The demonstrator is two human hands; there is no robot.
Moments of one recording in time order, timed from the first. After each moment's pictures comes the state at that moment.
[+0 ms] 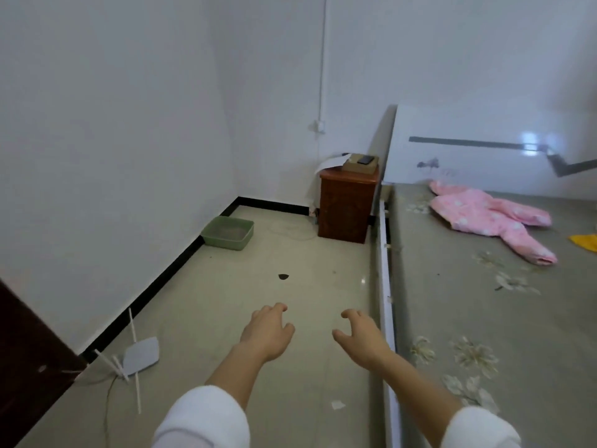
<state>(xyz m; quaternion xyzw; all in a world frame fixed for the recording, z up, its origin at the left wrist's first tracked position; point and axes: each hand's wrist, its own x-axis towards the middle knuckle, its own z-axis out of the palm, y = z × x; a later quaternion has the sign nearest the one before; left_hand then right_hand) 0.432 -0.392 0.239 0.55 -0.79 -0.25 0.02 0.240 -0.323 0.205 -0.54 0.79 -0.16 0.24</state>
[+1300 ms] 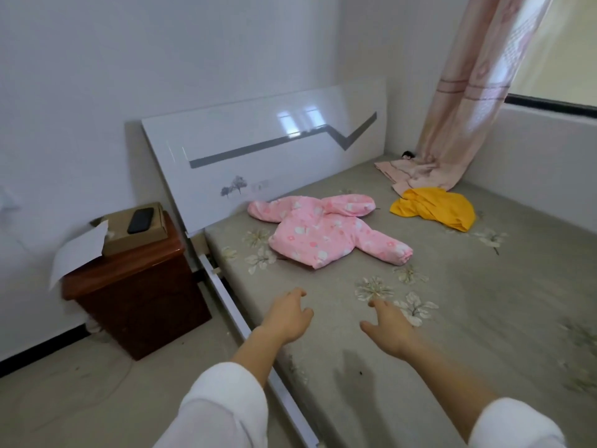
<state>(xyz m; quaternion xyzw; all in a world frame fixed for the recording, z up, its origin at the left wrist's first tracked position) -0.265 -0.870 0.216 0.13 -0.93 -0.32 -0.11 -0.318 -0.660 0.200 -0.10 0.95 -0.22 0.19</state>
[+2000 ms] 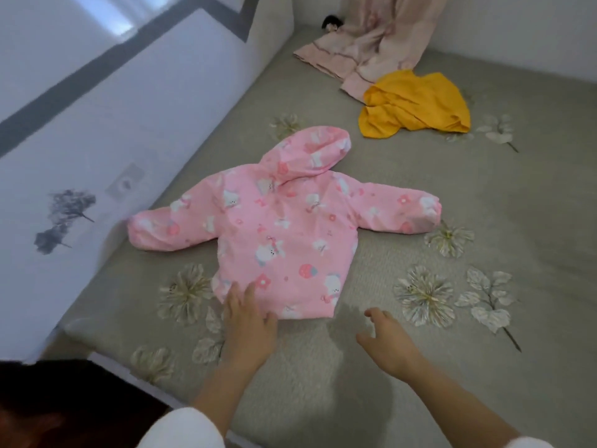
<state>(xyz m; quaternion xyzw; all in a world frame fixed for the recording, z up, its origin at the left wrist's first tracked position) -0.688 -1.098 -0.018 0.05 -0.95 -0.26 -0.15 -0.630 -0.863 -0.003 0.19 0.89 -0.29 0.30</state>
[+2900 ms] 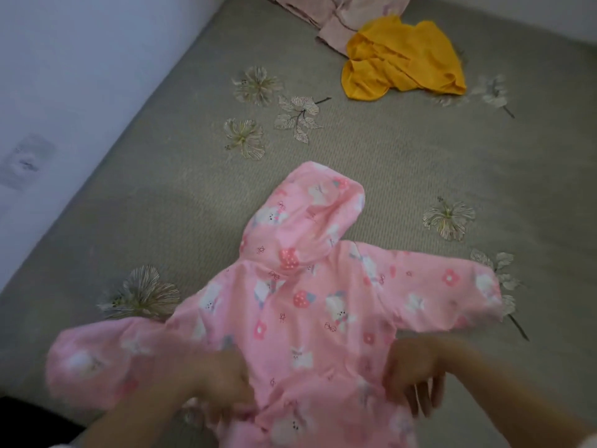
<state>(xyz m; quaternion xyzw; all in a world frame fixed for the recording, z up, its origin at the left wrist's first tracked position) -0.744 -1.124 -0.045 -0.17 -0.73 -0.07 -0.66 -0.674 -0.830 -0.033 0.16 0.65 -0.22 0.71</state>
